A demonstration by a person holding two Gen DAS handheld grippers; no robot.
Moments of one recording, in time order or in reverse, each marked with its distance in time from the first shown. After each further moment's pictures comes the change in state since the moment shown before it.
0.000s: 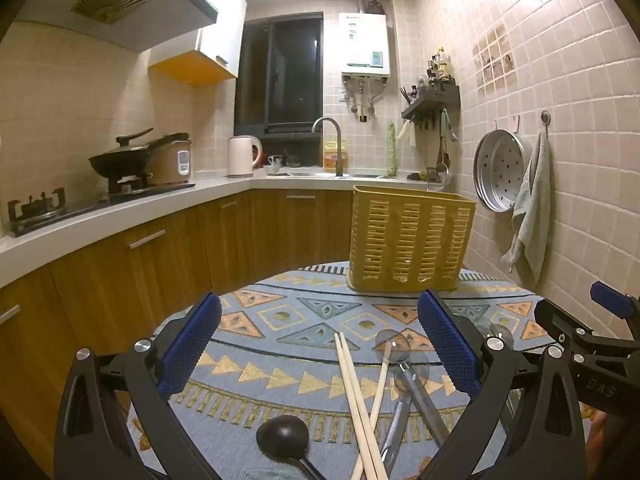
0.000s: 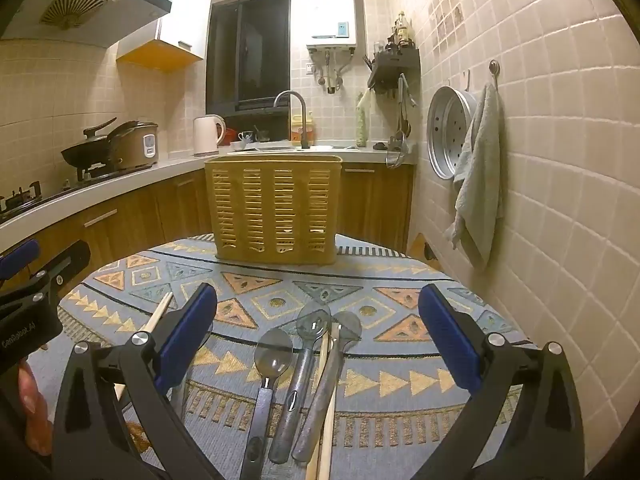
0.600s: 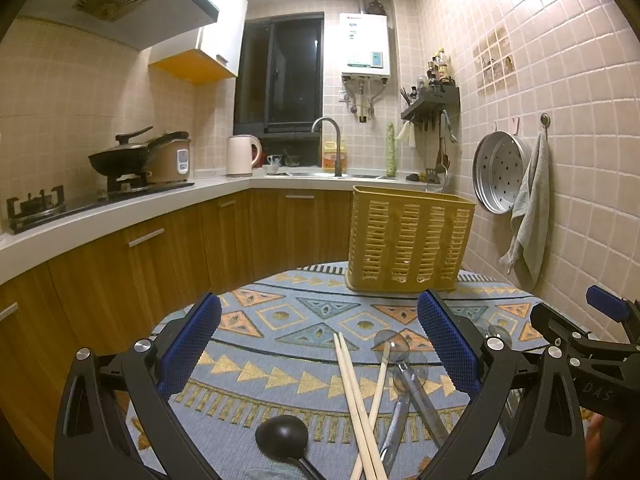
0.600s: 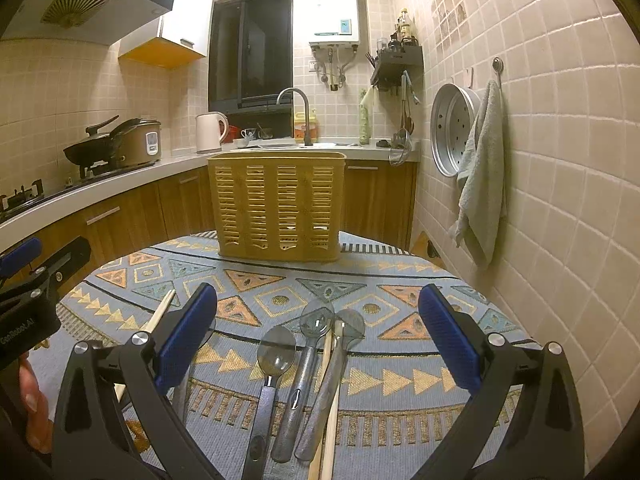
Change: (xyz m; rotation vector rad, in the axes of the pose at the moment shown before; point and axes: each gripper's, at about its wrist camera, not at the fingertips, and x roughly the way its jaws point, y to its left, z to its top) left arm 0.003 0.002 -0.004 -0.006 0.003 -0.005; right arm 0.004 -0.002 0.002 -0.003 0.015 0.016
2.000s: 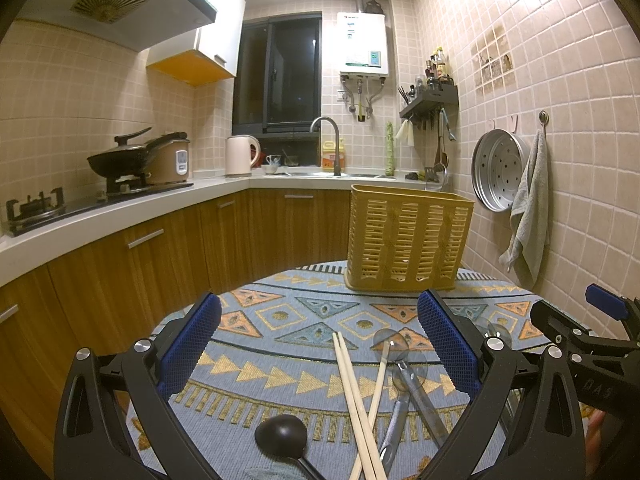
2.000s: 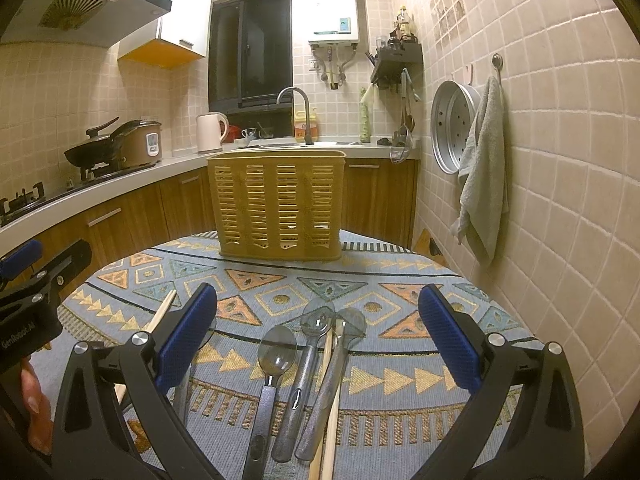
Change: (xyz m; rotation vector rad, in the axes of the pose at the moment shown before) left arm -0.001 -0.002 0.000 0.004 0.001 0.001; right arm 0.002 -0.002 -0.001 0.014 0.006 0.007
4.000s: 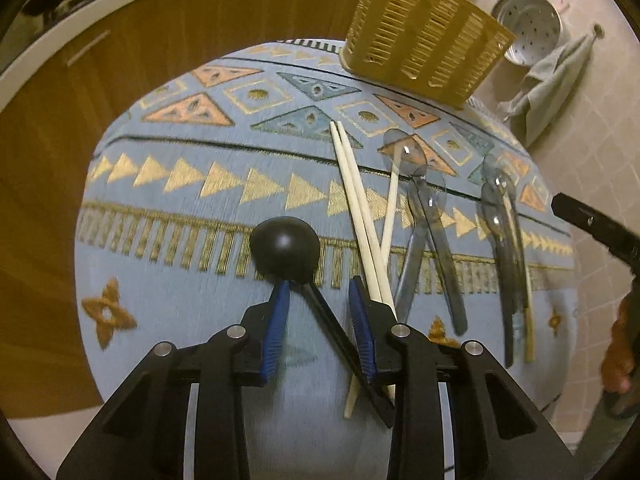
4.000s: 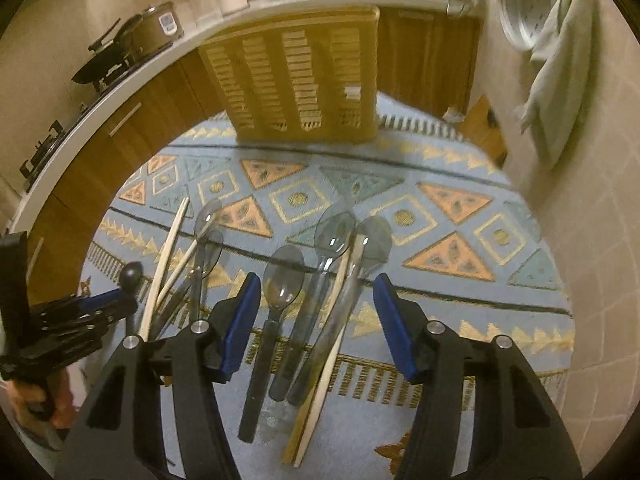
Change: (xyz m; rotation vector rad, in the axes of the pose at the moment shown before) left arm 0.079 0.029 -0.039 -0.088 0.873 -0.163; right arm 0.080 -0.028 0.039 0.009 0.681 0.225
